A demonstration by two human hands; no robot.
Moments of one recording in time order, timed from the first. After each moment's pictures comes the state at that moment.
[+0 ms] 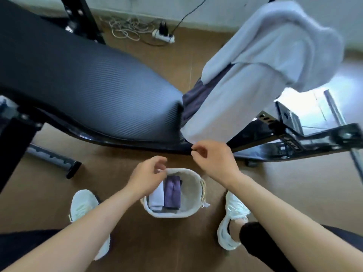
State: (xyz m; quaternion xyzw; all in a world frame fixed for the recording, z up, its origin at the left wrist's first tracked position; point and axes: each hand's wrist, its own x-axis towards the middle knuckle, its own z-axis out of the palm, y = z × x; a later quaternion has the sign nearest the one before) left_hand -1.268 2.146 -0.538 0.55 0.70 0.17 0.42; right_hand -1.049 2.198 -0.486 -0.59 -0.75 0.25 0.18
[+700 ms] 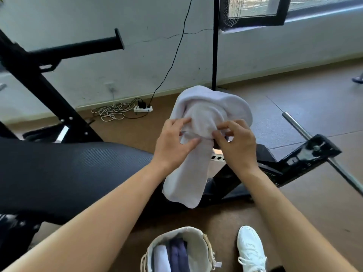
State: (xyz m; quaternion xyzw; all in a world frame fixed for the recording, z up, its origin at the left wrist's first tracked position) left_hand -1.115 2.301 -0.342 0.75 0.52 0.35 0.23; right_hand -0.932 2.275 -0.368 -0.63 -0.56 0.14 0.52
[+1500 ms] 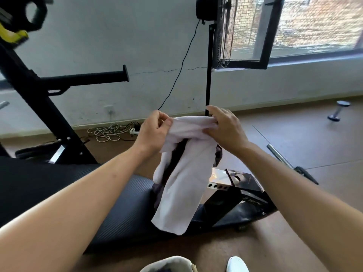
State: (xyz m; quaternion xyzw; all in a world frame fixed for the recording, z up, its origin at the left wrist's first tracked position) left_hand -1.137 2.346 -0.243 0.70 0.52 0.45 0.21; right_hand -0.905 2.343 -0.258 -0.60 -0.71 0.04 0.37
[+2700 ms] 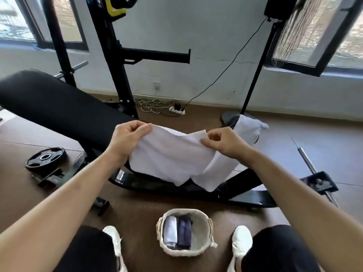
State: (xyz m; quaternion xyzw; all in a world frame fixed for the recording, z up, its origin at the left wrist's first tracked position) left_hand -1.352 2.109 -0.236 0.48 0.60 0.55 0.33; right_hand -1.063 2.180 -0.237 -0.47 -0.78 0.33 0.25
